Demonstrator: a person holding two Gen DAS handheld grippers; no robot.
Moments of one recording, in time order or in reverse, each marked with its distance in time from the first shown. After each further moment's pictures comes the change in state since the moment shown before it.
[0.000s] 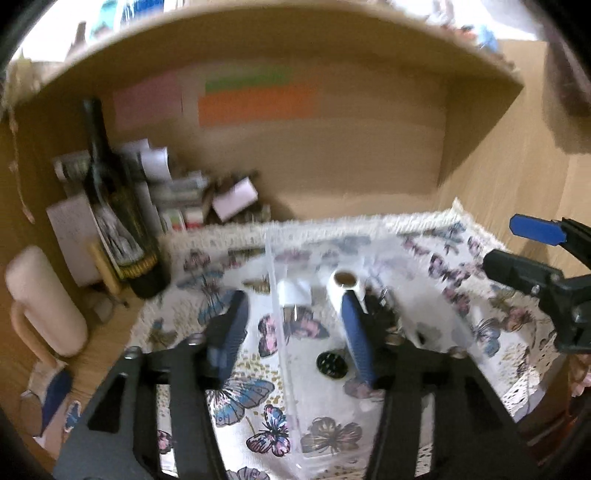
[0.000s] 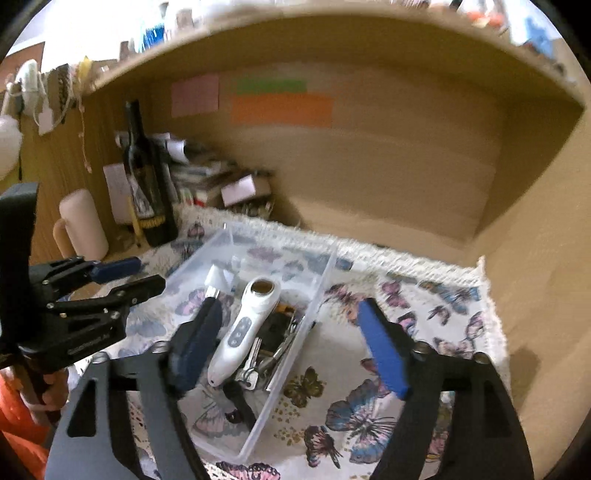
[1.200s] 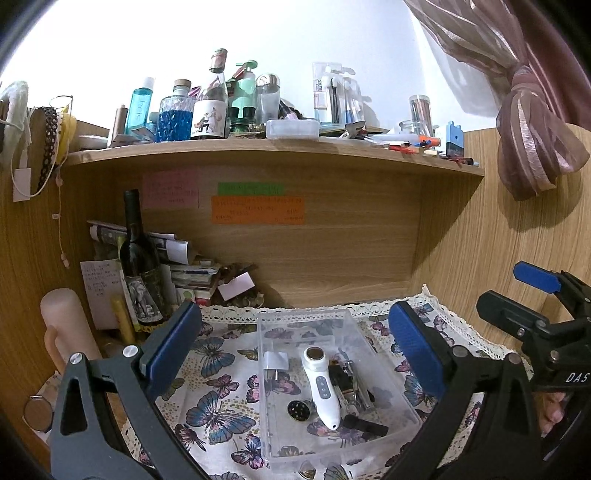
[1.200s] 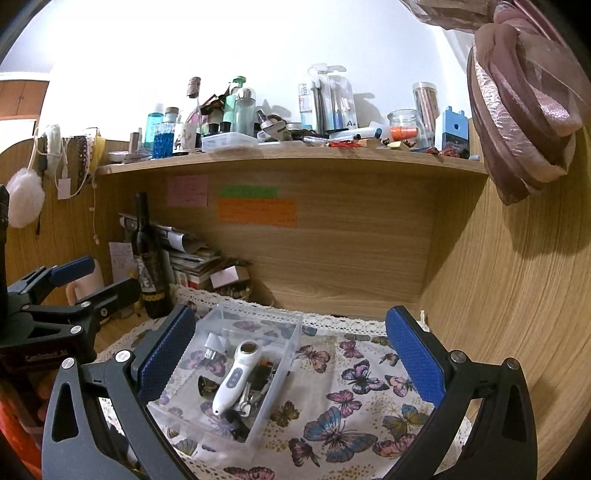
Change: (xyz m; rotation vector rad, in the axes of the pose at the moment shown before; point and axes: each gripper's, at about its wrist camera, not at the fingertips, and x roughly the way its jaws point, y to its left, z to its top) left arm -0.091 -0.014 0.016 -0.060 -0.306 -0.009; right arm -0.094 0.012 -0.005 0.039 -0.298 -0.115
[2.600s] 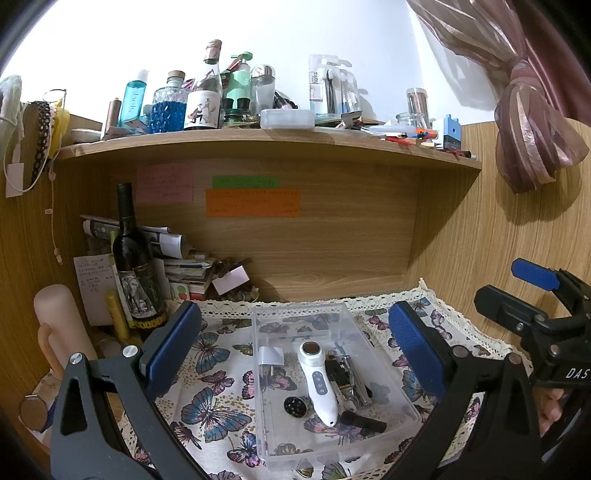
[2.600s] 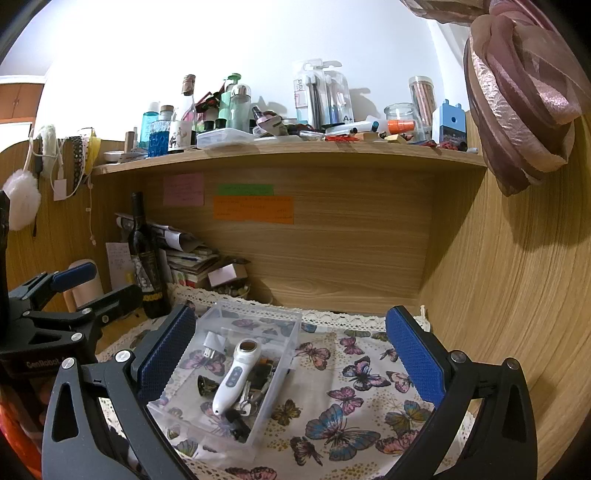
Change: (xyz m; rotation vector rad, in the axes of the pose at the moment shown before) left arm 0.007 -0.003 -0.003 0.003 0.023 -0.015; right arm 0.005 -0.002 -0.002 0.020 0.011 -0.006
